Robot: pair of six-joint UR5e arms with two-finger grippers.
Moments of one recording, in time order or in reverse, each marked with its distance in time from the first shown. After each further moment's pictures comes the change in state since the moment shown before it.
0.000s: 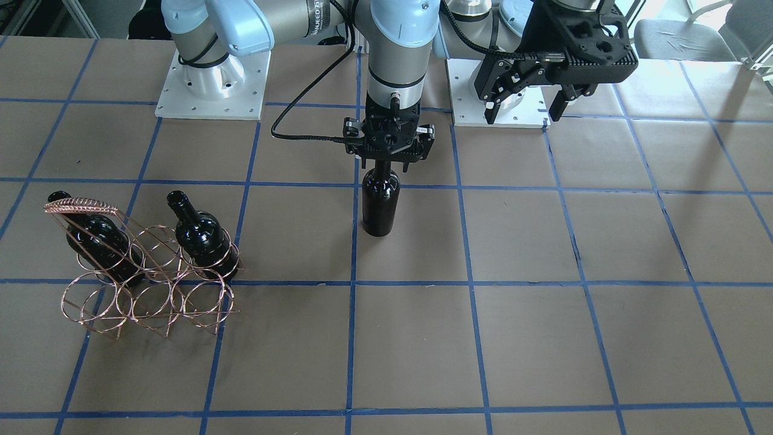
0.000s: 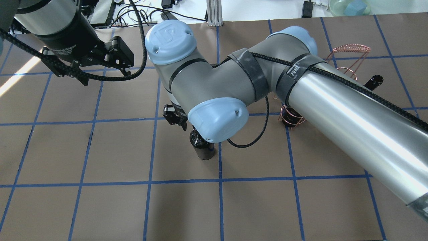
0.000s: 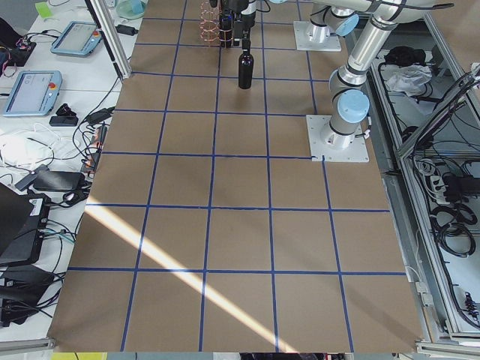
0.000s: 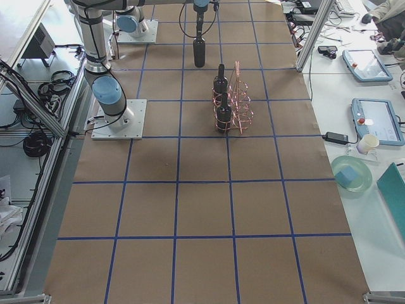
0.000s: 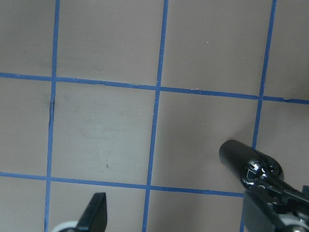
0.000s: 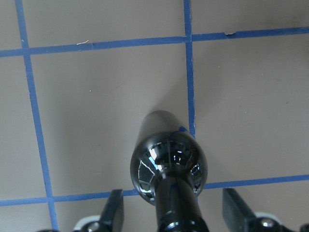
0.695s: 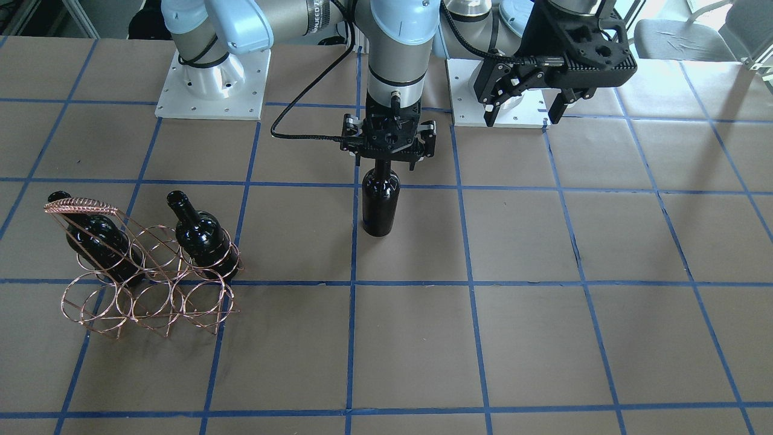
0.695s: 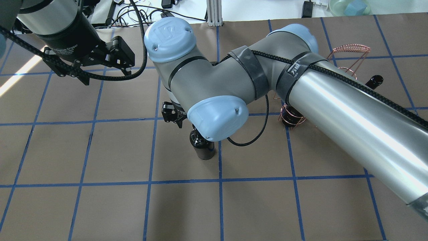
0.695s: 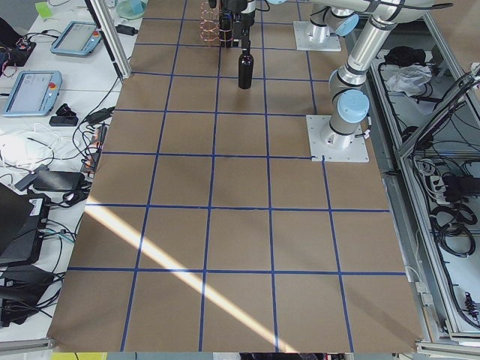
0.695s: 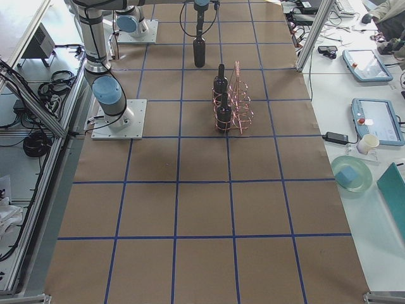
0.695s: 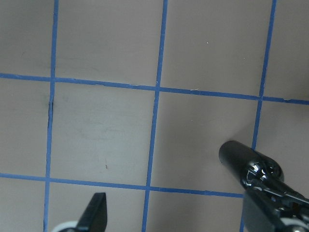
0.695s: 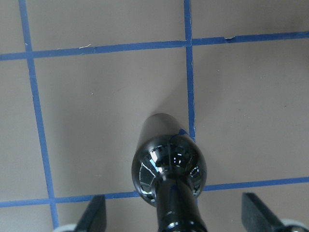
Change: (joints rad) left arm 0.000 -0.006 0.000 0.003 -0.002 0.000; right arm -0.003 0.001 -0.010 -0.003 -0.003 -0.006
